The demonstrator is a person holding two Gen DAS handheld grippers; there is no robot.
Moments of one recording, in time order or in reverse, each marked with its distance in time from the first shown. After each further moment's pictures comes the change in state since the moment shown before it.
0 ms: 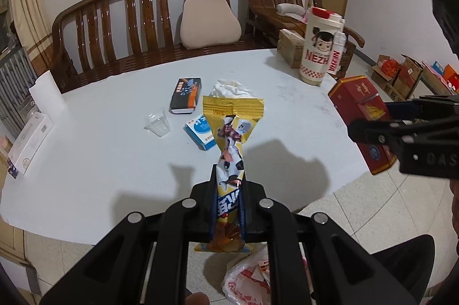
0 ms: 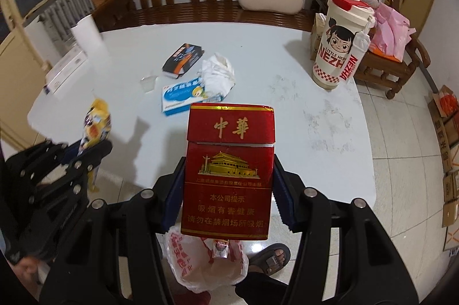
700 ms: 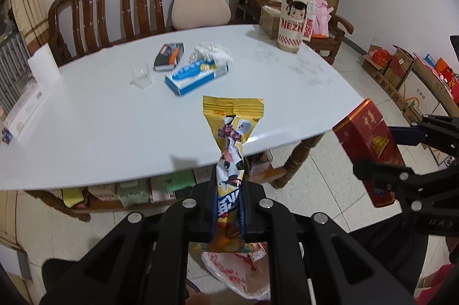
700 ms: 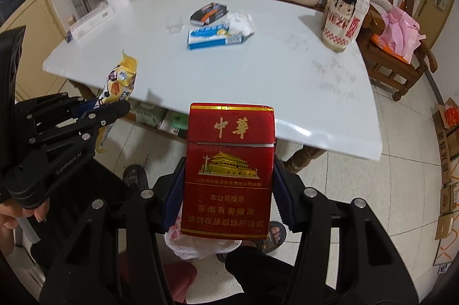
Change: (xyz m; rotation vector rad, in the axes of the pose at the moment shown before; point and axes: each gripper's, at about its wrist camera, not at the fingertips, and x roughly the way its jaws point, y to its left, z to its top) left arm -0.021 -0.033 -0.074 -0.015 0.064 -0.043; right arm -0.014 0.014 -0.115 -0.114 0.035 0.032
